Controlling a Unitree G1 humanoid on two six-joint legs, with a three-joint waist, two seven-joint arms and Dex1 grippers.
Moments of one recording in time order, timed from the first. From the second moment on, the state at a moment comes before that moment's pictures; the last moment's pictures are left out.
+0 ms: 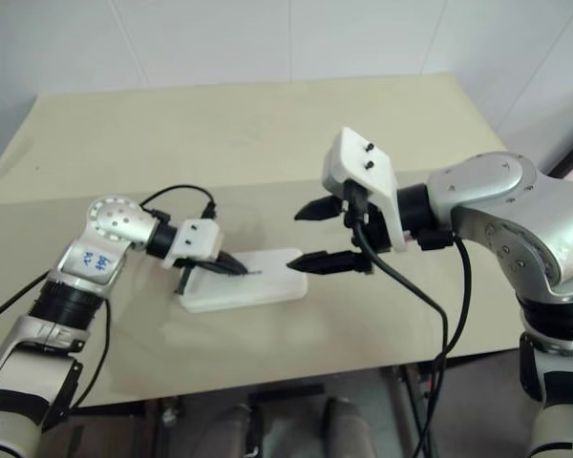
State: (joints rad) left arm -0.79 0.67 -0.27 0.28 -0.03 -0.04 -1.37; right arm -0.95 -0.87 0.12 -0.47 0.76 1.12 1.01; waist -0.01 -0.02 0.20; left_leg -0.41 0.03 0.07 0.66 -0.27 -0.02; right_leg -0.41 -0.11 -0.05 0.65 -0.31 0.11
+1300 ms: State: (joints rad) left arm -0.38 0.80 0.33 -0.11 -0.38 0.59 -0.89; right arm -0.82 -0.66 0.13 0.16 0.45 0.80 0.85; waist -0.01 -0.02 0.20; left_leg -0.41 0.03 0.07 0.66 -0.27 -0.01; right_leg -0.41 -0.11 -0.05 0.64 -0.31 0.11
